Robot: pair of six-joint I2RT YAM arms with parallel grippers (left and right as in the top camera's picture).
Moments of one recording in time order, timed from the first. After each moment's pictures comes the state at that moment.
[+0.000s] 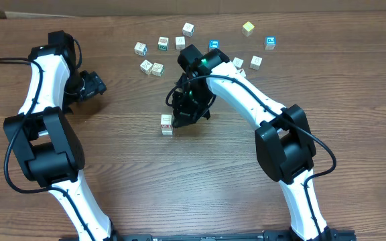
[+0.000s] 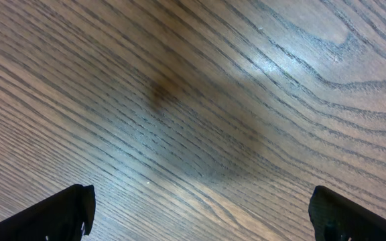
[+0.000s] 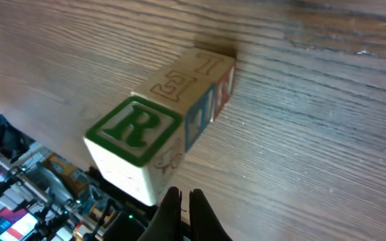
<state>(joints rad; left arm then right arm) 0.21 2.16 1.77 -1.11 -0.09 -0.43 0.58 2.30 1.99 -1.25 -0.62 0.51</state>
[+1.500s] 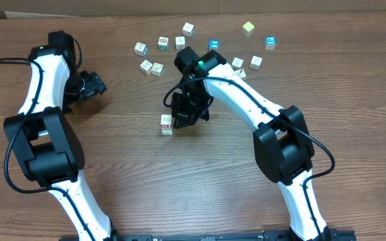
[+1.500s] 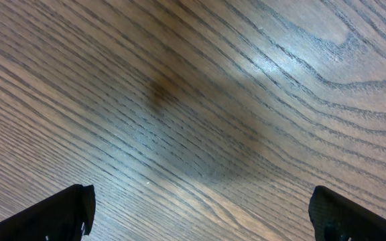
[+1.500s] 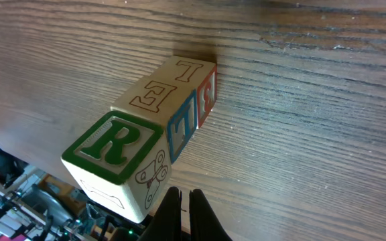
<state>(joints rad) 0.21 2.16 1.77 -1.11 -0.09 -0.43 0.60 2.30 1.99 -1.24 -0.55 0.61</state>
